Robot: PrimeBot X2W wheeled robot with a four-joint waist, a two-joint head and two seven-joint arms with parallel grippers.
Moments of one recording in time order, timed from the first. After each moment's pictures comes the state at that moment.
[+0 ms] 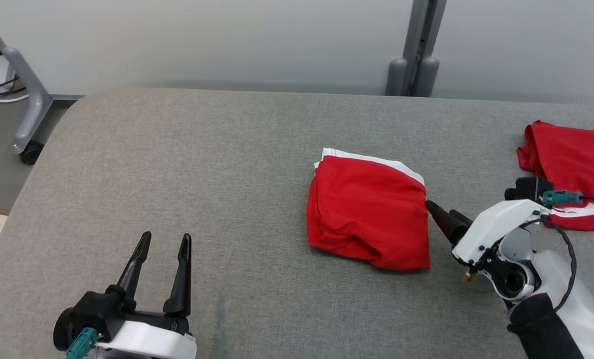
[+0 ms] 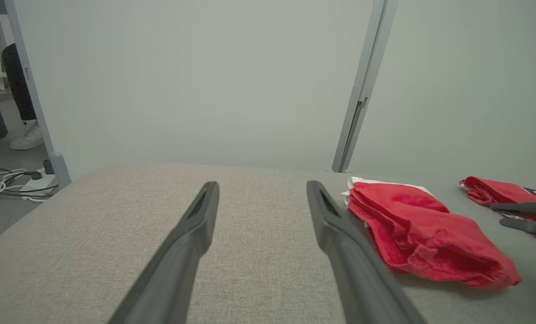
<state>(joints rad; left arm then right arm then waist) -0.01 0.05 -0.06 0.15 -0.22 -0.10 -0.26 -0.55 -0.13 0.23 0.78 0.85 0.13 0.25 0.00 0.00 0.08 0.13</state>
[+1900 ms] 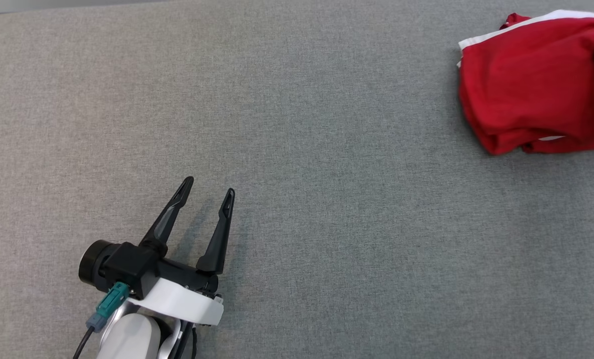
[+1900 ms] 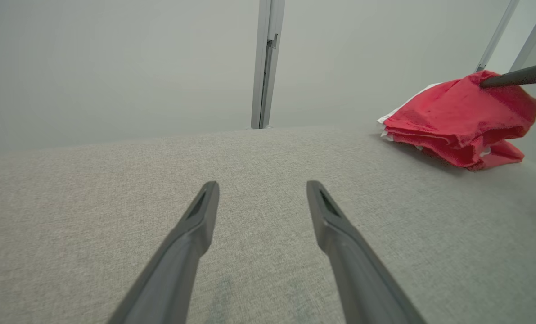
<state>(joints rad) -0.17 0.09 -0.21 0.12 -0.18 -0.13 -0.26 -1.05 -0.72 0.82 0.68 0.92 0.13 0.21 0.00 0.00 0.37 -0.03</state>
